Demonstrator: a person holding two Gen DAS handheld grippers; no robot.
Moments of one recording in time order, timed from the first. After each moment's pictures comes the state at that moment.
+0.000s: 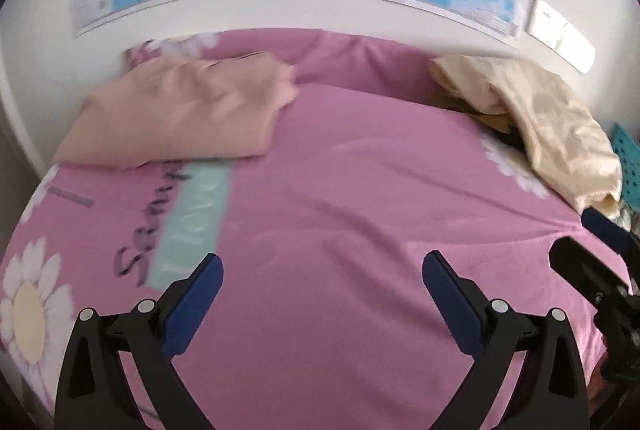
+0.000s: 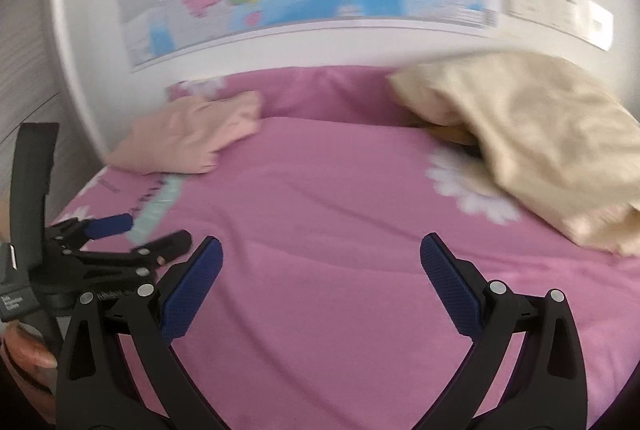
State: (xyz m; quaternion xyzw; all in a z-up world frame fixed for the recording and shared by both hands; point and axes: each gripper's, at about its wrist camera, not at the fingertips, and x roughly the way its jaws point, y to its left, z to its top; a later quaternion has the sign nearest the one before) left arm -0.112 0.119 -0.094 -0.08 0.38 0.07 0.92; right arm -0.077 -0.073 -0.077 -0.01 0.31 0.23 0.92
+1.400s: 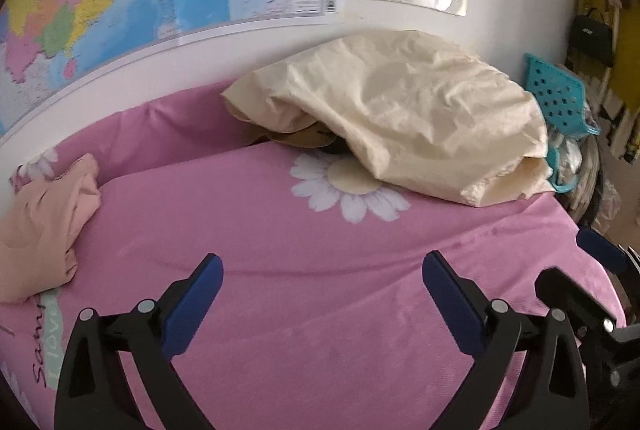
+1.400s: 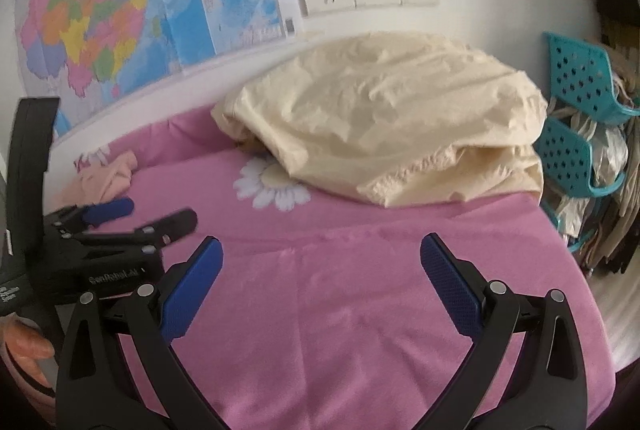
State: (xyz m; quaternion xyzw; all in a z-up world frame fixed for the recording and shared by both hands) left arm -0.040 -0.051 -0.073 0.03 0.36 -0.08 0.93; right arm -0.079 -0.227 -0.079 0.08 0.27 0.09 0.95
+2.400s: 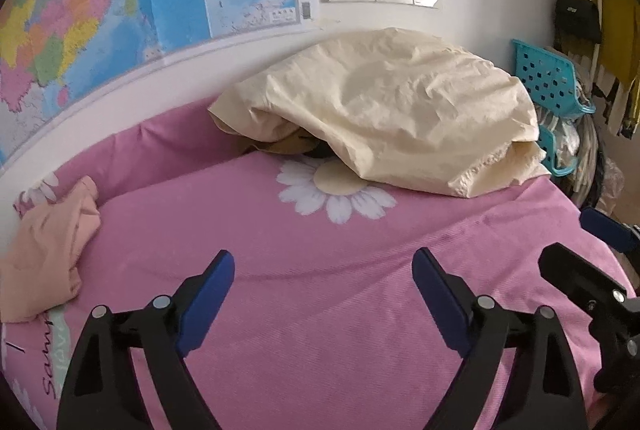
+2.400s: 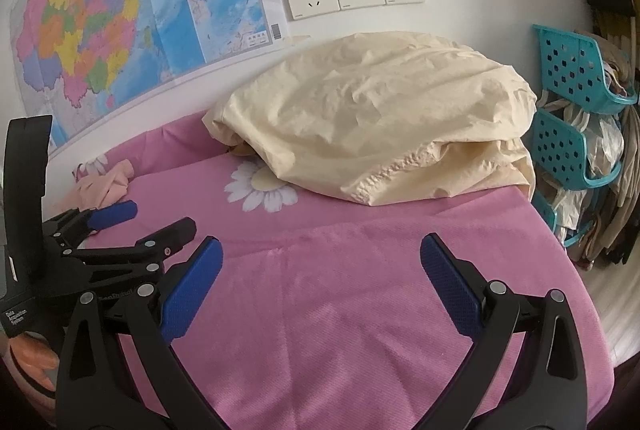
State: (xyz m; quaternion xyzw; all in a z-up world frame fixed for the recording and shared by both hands) left arm -0.050 -0.069 -0.074 0.07 0.34 -0.08 0.93; right arm -0.079 -0.240 -0.082 0.09 0.29 0.09 0.95
